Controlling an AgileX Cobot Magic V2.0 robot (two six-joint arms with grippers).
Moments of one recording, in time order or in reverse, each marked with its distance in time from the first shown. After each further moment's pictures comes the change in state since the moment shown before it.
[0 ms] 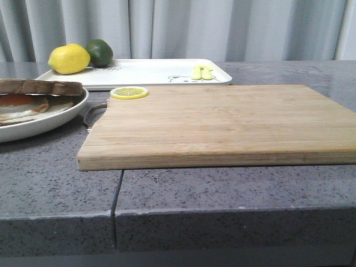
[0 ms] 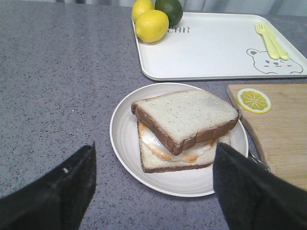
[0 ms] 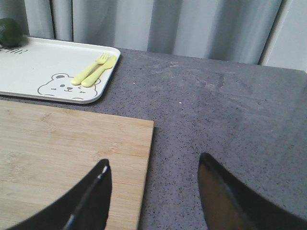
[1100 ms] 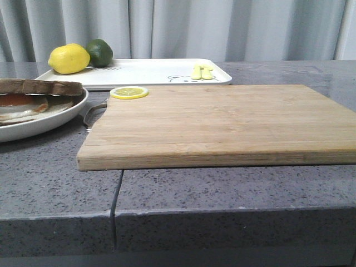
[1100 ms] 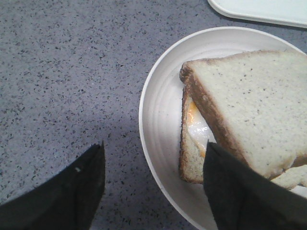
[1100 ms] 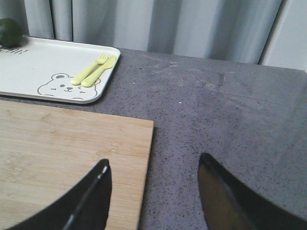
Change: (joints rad) left arm 0.000 0.553 -0.084 0.165 -0.075 -0.265; right arm 0.000 0.000 0.000 0.000 0.000 0.000
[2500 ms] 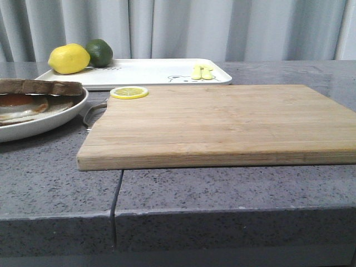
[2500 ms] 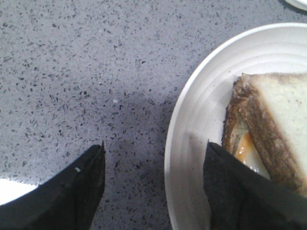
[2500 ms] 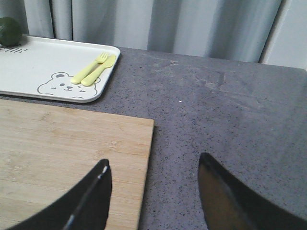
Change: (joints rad) left arm 0.074 0.238 -0.002 -0.043 -0.136 -0.022; right arm 0.000 0.000 0.000 0.000 0.002 0.002
